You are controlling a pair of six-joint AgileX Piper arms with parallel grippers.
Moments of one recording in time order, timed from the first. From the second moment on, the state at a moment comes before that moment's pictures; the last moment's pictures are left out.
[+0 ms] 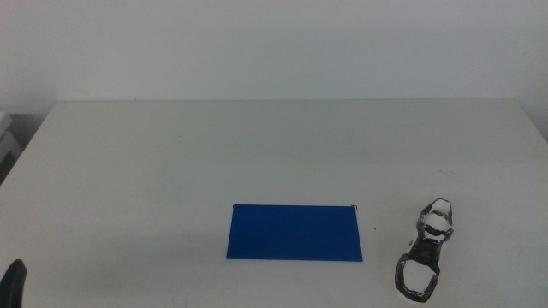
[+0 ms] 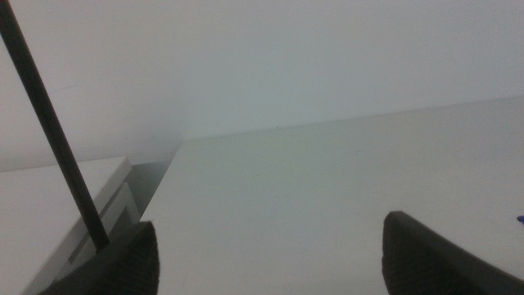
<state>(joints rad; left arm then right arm) 0.04 -0.02 0.03 0.05 0.11 0.07 -0.04 -0.01 0.03 -0.01 0.35 -0.06</state>
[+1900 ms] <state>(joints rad) 0.04 -0.02 0.03 0.05 0.11 0.07 0.48 1.54 -1.28 -0.24 1.13 0.97</state>
